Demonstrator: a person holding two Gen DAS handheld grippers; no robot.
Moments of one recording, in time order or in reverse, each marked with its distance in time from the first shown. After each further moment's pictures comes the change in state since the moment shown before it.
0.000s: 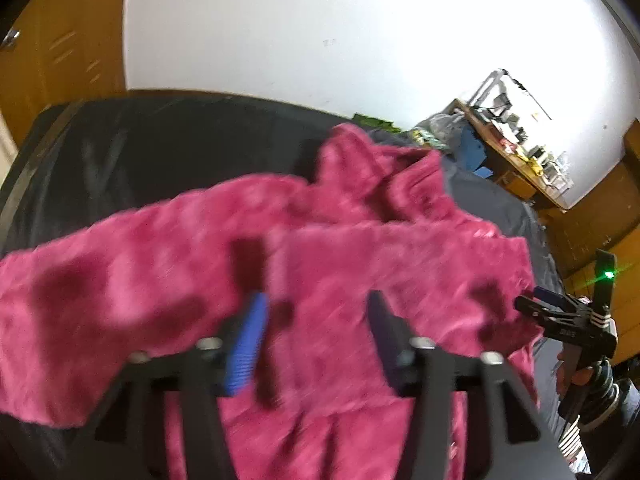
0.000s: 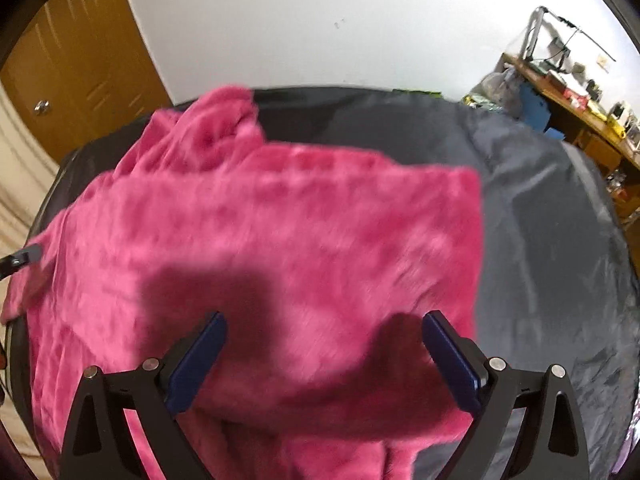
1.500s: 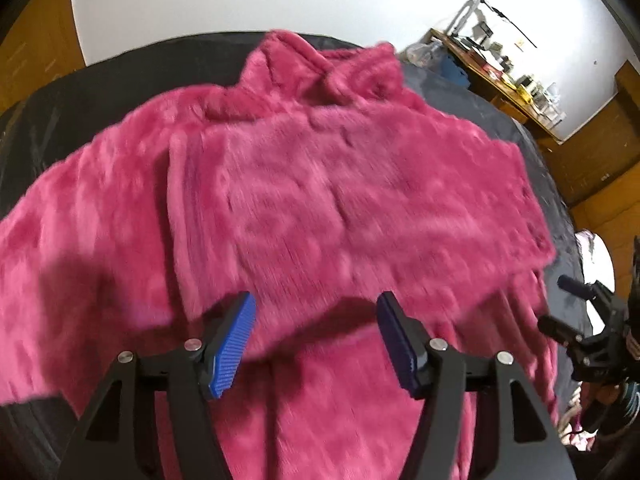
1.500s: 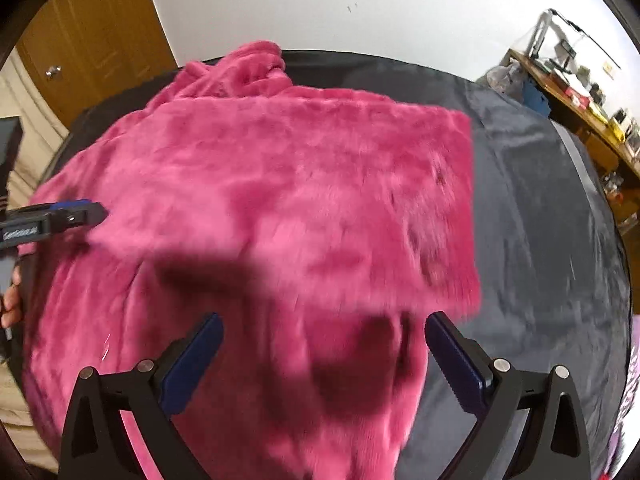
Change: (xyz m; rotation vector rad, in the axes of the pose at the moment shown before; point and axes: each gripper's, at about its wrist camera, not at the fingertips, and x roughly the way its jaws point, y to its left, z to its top) left arm 0.021 -0.012 -0.077 0.122 0.215 -0.002; right arm -0.050 0.015 -0.104 -0.054 0.076 0.011
